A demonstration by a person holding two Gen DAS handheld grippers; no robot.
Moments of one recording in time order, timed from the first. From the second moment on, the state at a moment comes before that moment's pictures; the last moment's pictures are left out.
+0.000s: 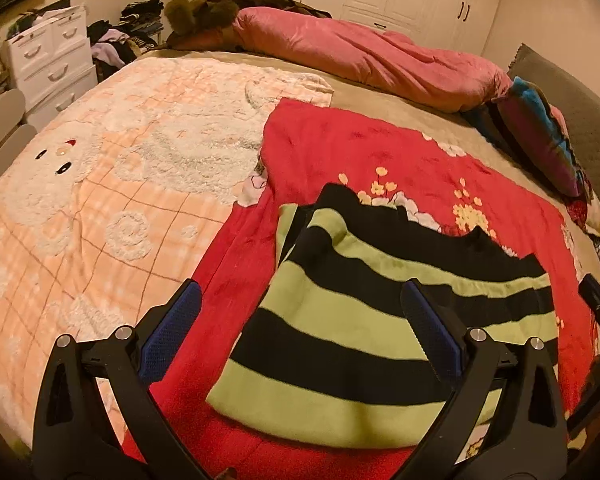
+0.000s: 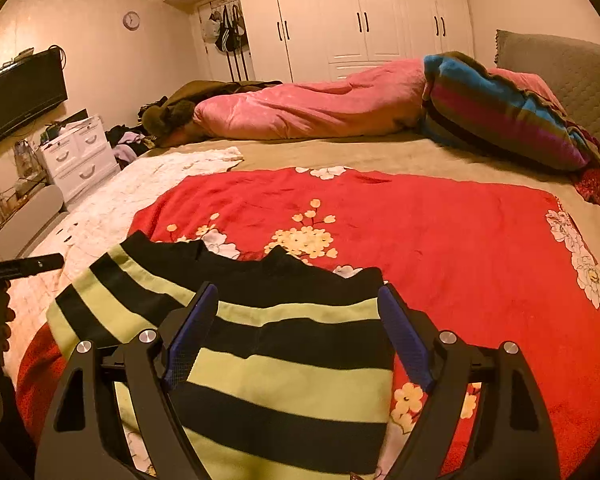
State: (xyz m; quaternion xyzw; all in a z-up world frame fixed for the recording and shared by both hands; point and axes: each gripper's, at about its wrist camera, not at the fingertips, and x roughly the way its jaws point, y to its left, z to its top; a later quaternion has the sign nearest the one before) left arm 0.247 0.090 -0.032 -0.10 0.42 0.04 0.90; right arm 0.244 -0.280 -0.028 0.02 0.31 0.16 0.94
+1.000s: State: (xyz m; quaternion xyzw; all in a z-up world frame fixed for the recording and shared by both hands) left arm 0.219 0.101 -0.114 -0.05 0.49 0.05 0.87; right arm 0.215 -0.266 -0.117 -0.03 0.52 0.10 0.85
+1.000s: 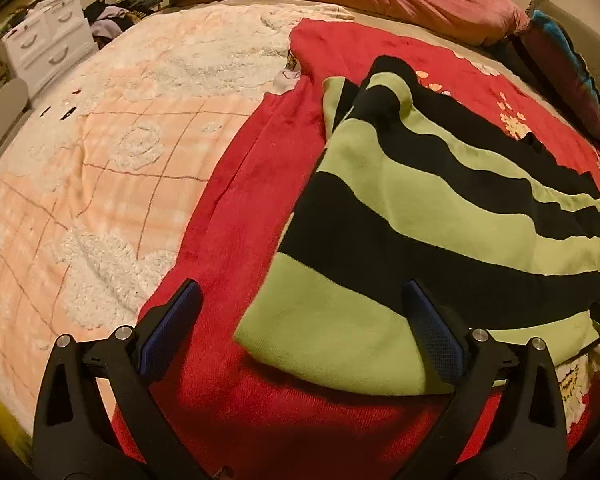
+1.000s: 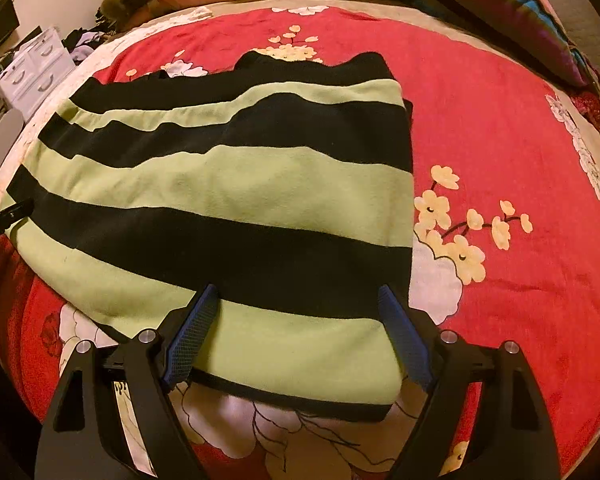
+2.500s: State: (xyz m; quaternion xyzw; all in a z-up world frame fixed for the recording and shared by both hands) left arm 0.204 0.143 -0.069 -0.12 0.46 0.04 0.88; right arm 0.134 -0.073 -0.071 -0.17 0.33 0.27 0.89
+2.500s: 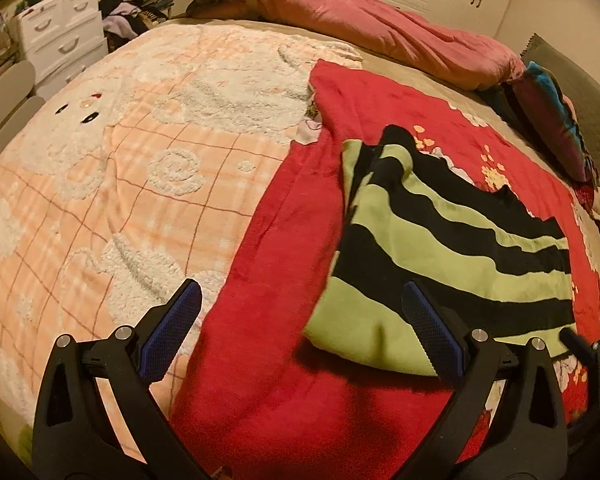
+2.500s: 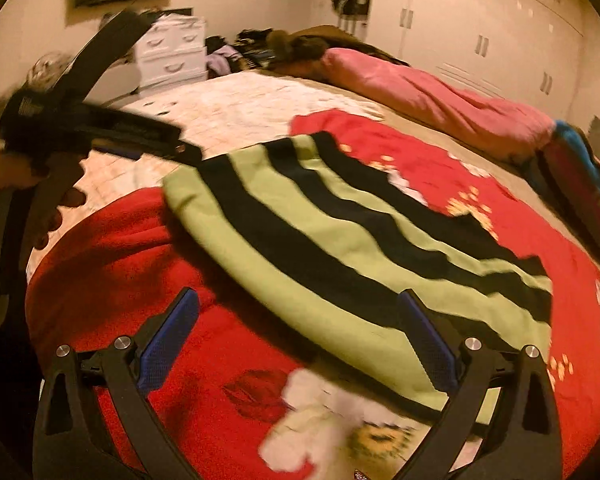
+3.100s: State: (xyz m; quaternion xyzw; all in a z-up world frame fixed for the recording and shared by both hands) left arm 0.282 0.173 -0.079 -0.26 0.48 -0.07 0.84; right arm 0.166 0.005 -0.124 -0.23 0.34 0.27 0.87
